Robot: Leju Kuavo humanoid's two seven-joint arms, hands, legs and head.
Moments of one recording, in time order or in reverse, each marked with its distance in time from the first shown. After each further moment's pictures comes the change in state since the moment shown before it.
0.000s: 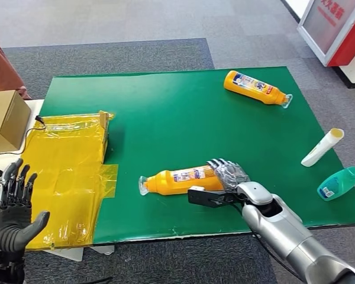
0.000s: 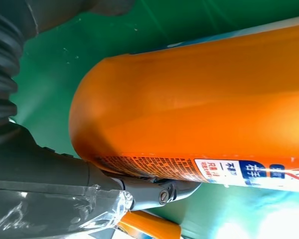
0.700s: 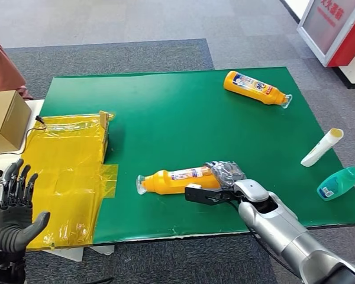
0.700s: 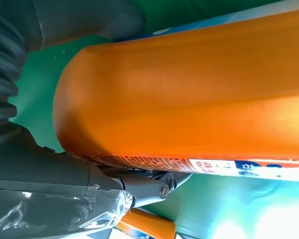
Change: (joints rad) left arm 0.002 0.000 -0.008 0.000 0.008 0.004 -0.002; right arm -0.032 0.037 0.018 0.067 -0.010 -0.028 -0.025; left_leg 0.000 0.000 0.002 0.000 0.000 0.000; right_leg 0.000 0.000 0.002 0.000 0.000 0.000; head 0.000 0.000
